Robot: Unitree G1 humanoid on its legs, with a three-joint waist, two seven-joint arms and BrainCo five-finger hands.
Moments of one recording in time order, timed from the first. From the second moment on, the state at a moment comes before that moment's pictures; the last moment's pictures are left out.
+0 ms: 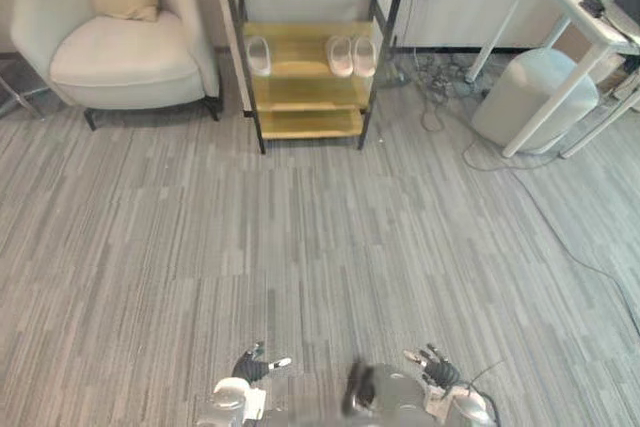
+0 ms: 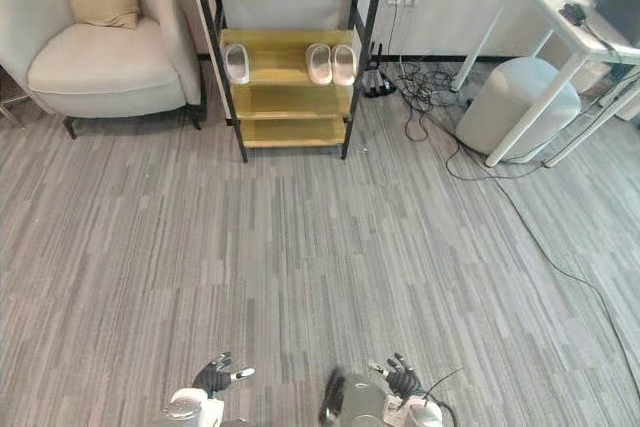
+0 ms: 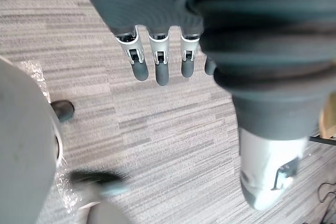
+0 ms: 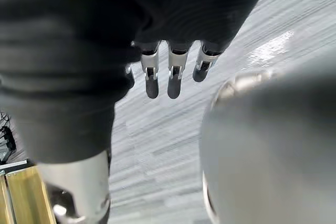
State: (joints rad) left arm 0.00 0.11 -0.13 1.11 -0.08 -0.14 0.01; right arm 0.04 -0.10 -0.12 1.04 0.27 -0.13 0.07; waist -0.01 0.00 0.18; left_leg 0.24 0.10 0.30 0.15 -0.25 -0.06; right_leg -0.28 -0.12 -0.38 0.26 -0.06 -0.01
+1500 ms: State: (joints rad) left arm -0.02 0.04 -0.09 1.09 -0.12 -0.15 0.00; right arm 0.02 -0.13 -0.07 1.08 0.28 -0.12 0.07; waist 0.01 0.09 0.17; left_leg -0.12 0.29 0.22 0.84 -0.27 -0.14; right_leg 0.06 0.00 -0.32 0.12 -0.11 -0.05
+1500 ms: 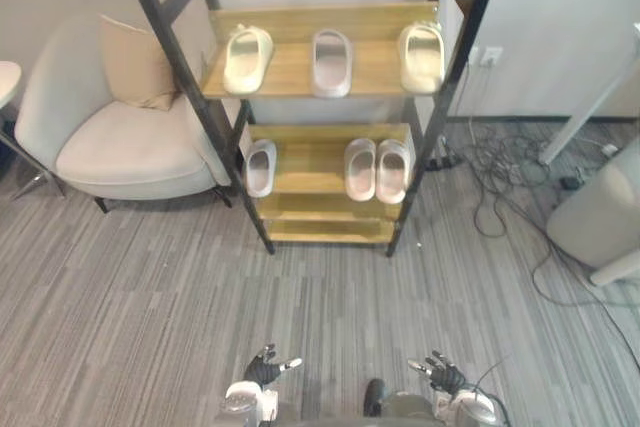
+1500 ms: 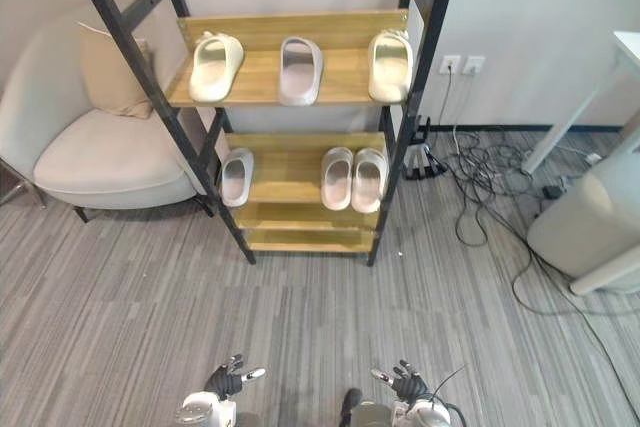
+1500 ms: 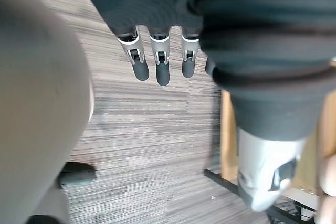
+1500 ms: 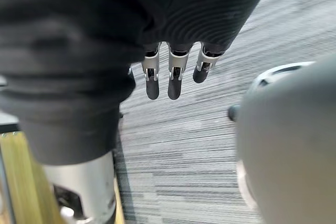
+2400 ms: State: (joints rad) left arm -0.03 0.04 -0.19 1.12 -0.13 -0.14 0.03; right arm 0.03 -0.11 0.13 0.96 0.20 -0.11 0.06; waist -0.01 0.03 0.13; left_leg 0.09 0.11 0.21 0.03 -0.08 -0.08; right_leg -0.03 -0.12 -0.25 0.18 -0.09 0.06
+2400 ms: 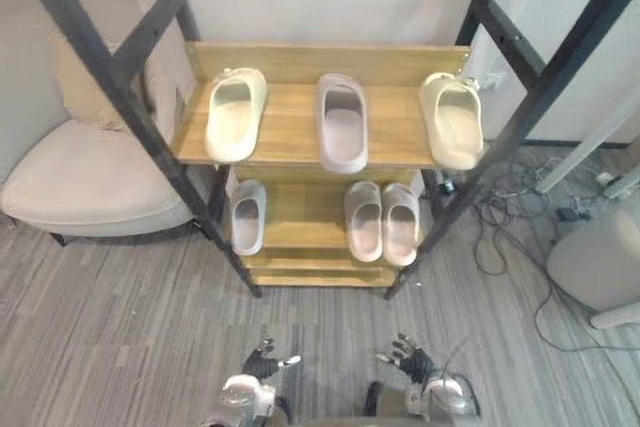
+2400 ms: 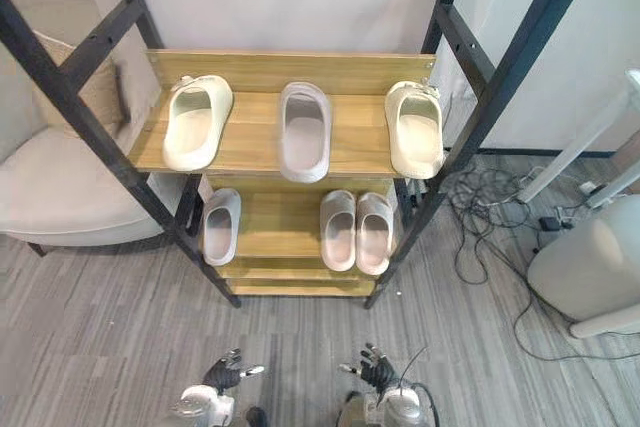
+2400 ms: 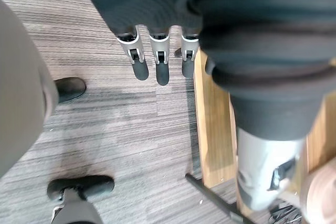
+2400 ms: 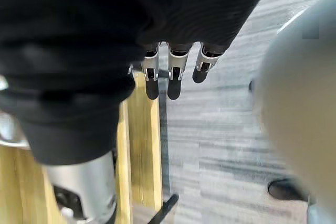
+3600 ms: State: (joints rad) left arm 0.08 0.10 -0.12 1.12 -0.08 -0.15 -0.03; right arm -0.11 -0.73 -0.34 0.56 0.66 -0.19 0.13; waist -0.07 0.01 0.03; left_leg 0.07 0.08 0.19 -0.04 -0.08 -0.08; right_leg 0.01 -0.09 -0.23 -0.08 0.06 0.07
